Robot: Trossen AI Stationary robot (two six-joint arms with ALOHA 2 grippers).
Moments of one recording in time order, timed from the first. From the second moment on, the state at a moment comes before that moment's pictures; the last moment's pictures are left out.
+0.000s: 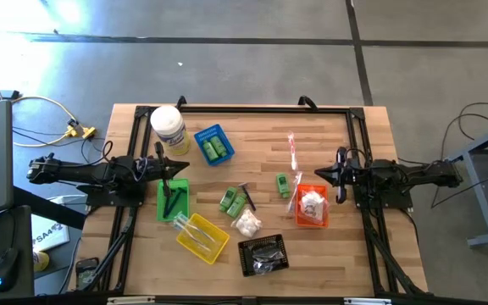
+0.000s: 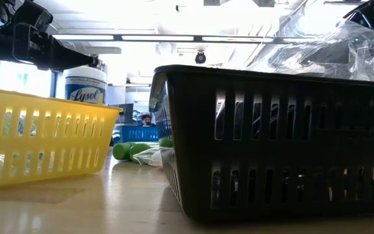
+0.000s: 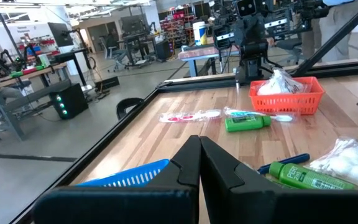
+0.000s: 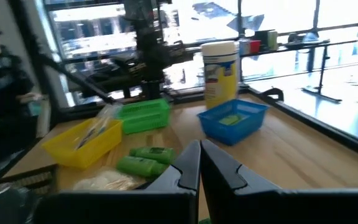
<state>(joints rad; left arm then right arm) -0.07 0.17 0.07 0.13 -0.36 0.18 0.13 0.01 0.05 -0.03 0.28 0.13</state>
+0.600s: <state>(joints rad) -0.07 0.17 0.07 0.13 -0.36 0.18 0.13 0.24 0.19 0.02 0.47 0.20</state>
